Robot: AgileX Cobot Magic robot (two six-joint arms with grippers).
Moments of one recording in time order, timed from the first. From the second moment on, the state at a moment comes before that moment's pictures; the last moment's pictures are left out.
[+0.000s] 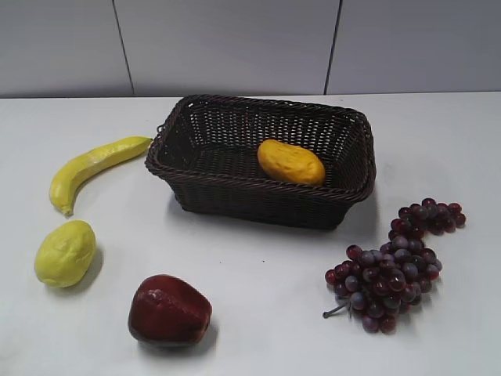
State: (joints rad) left arm -0.09 -0.01 -0.48 0.03 1.08 0.05; right arm 0.42 0.18 -0.50 -0.06 1.05 0.03
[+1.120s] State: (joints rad) left arm -0.09 -0.01 -0.48 0.03 1.08 0.05; right arm 0.06 0.00 -0.50 -0.06 1.05 0.03
